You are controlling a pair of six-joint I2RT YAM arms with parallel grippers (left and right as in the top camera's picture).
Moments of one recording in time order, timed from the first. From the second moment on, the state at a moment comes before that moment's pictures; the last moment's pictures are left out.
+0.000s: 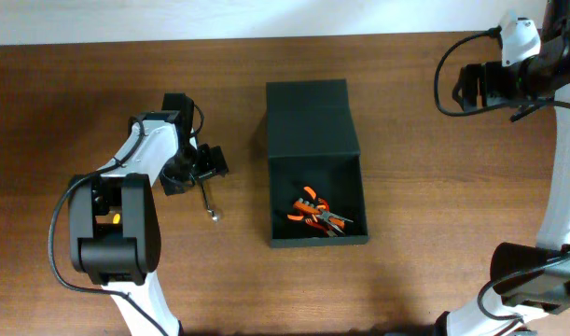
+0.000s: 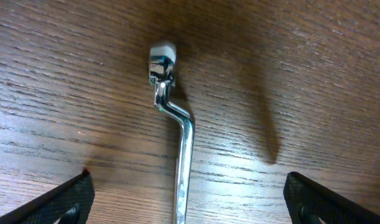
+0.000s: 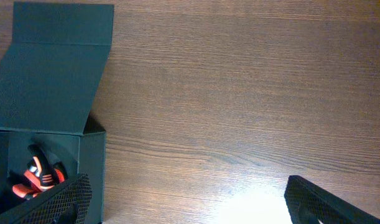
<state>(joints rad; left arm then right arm) -0.04 2.04 1.38 -0.91 0.09 -0.38 -0.20 1.84 2.16 -1.46 -0.16 -0.23</state>
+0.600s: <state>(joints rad) -0.05 2.01 1.33 -0.87 0.05 -0.38 -0.22 1.85 2.16 -1.44 -0.11 -0.21</state>
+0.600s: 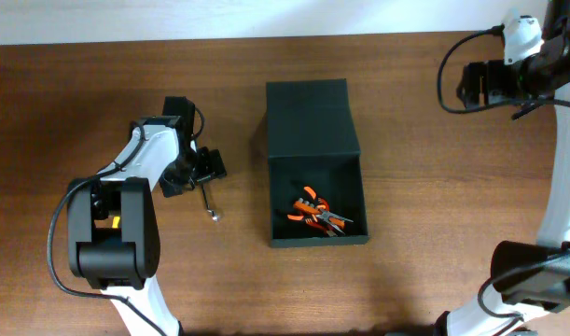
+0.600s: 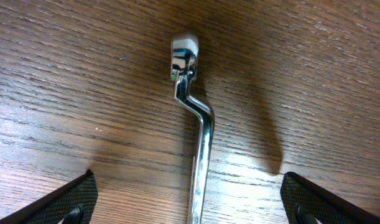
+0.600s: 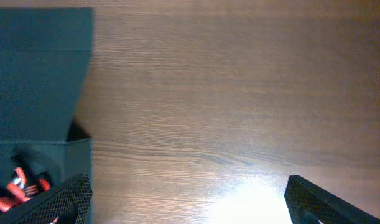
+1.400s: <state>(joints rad) -0.06 2.01 1.32 -0.87 0.00 -0.36 -0.54 1.92 2.15 -1.44 -0.16 -0.13</state>
